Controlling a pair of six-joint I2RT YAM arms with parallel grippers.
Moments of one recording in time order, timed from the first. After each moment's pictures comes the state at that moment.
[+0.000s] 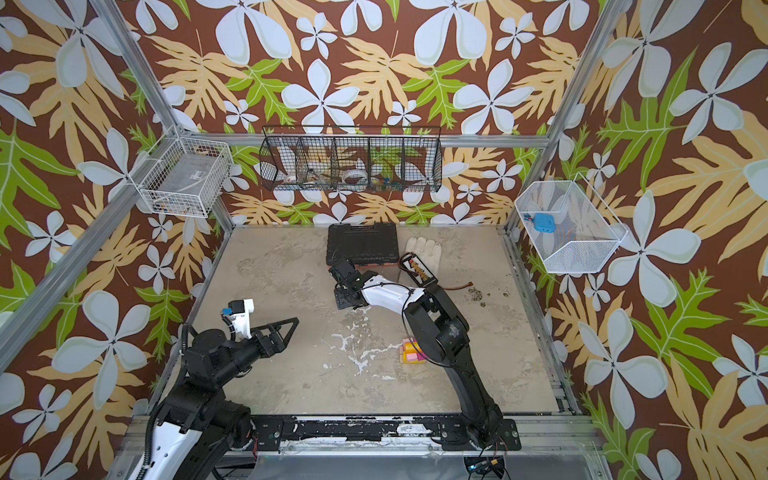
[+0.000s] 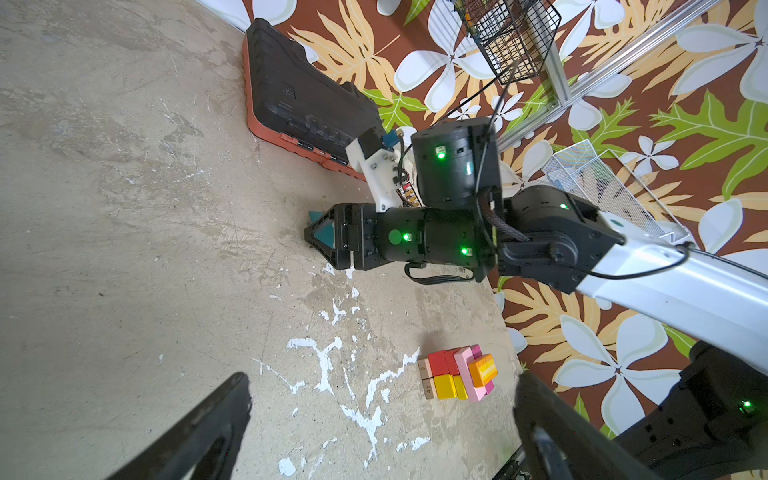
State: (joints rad) left arm -0.25 0.35 0.41 -0.36 0.35 -0.72; right arm 0.77 2.23 1.68 -0.53 0.18 0.43
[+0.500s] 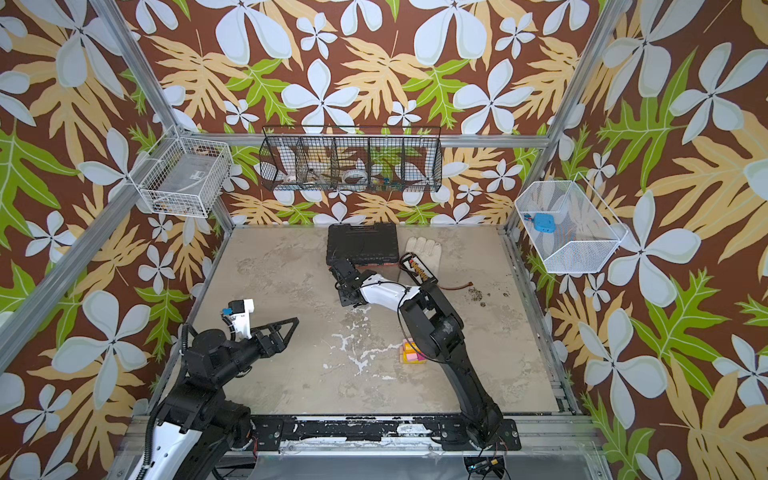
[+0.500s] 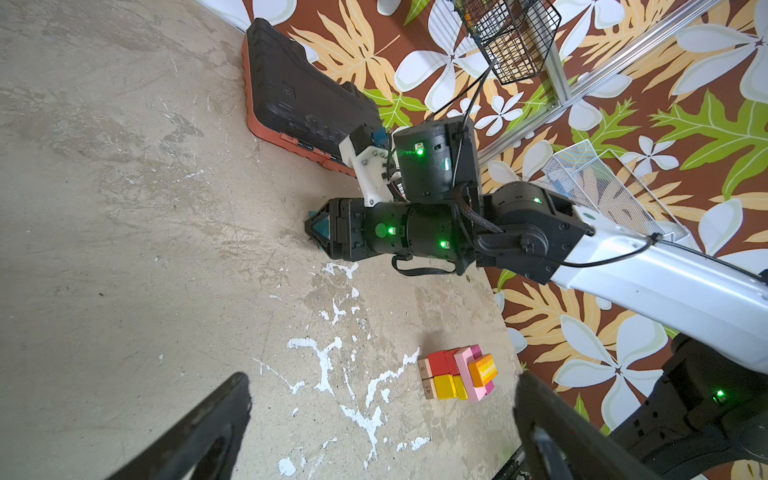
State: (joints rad) left arm -0.25 0.35 0.41 -0.36 0.35 -0.72; right arm 0.75 2.28 1.72 -0.51 0.22 0.40
